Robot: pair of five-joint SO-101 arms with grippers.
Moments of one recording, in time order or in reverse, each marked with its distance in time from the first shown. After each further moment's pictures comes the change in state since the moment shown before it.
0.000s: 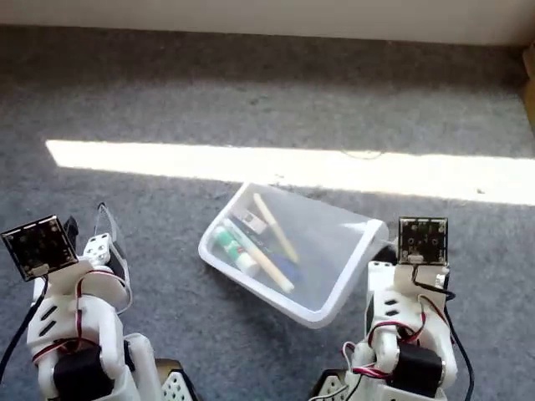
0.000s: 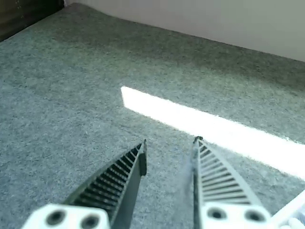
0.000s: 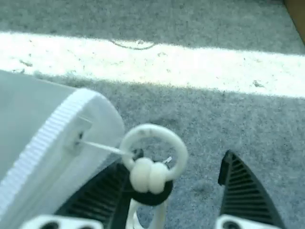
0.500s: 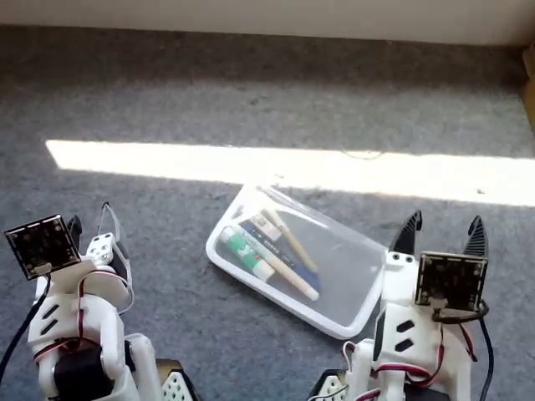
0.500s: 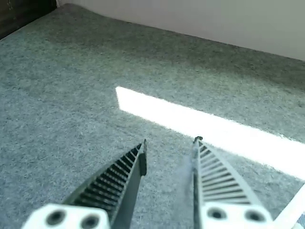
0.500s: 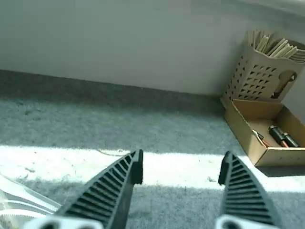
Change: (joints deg) left arm 1.2 0.0 0.0 0.0 0.0; right arm 0.0 -0.6 -17.5 -6.9 0.0
